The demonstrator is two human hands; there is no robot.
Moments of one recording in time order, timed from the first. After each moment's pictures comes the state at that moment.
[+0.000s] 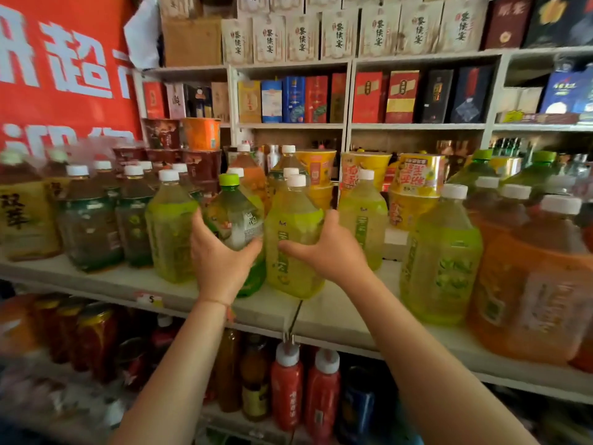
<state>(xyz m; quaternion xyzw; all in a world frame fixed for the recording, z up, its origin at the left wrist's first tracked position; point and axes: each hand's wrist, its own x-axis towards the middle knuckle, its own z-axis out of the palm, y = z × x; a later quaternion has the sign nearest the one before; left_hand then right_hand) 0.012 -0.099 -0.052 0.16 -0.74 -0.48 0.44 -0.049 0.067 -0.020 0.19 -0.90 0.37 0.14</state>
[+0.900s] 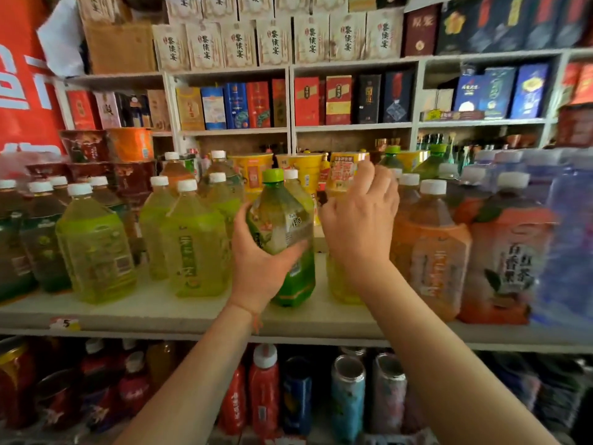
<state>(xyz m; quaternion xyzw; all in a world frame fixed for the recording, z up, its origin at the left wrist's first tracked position) -0.012 0.043 -0.051 -0.06 -0.72 -0.57 0.38 -0.024 0.186 0.007 0.04 -0.81 0.25 0.53</state>
